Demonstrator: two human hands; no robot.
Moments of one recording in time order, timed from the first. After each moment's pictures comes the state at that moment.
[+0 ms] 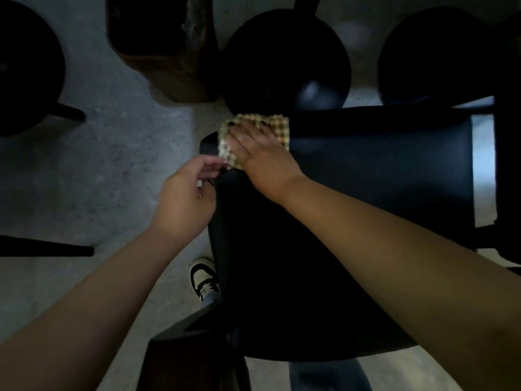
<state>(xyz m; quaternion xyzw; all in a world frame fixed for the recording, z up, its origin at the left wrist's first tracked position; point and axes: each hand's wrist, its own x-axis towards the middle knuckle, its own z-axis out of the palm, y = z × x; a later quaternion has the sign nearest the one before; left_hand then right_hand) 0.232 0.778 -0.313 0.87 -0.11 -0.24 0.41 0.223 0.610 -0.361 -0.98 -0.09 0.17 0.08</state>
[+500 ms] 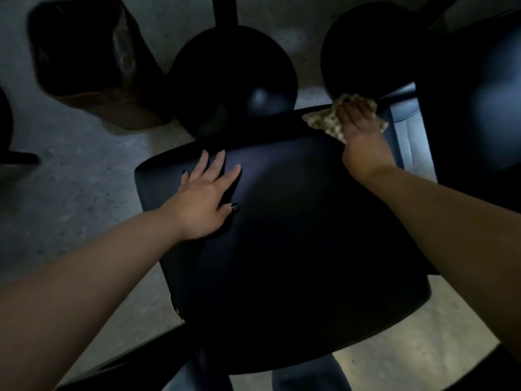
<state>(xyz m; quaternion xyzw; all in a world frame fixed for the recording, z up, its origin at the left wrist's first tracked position) 0.233 0.675 -0.326 0.82 -0.40 -0.40 0.06 0.114 0.376 -0.355 -0.96 0.22 0.11 0.10</state>
